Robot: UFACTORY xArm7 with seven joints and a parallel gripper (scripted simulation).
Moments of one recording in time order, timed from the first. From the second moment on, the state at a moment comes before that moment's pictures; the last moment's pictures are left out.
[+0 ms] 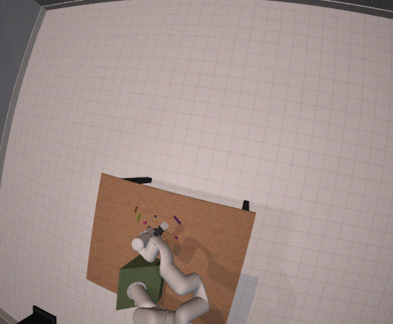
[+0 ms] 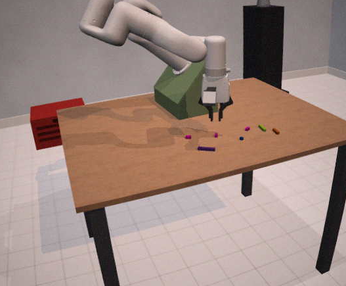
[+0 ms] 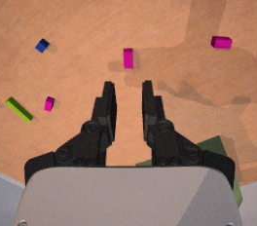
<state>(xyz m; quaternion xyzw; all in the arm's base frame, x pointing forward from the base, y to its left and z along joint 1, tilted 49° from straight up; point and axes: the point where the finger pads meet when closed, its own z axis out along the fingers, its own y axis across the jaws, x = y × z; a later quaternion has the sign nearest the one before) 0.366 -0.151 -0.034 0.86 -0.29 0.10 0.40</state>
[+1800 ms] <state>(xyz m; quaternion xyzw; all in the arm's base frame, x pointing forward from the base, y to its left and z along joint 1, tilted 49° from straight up) 0.364 -0.174 -0.054 0.86 -0.29 0.10 0.40</state>
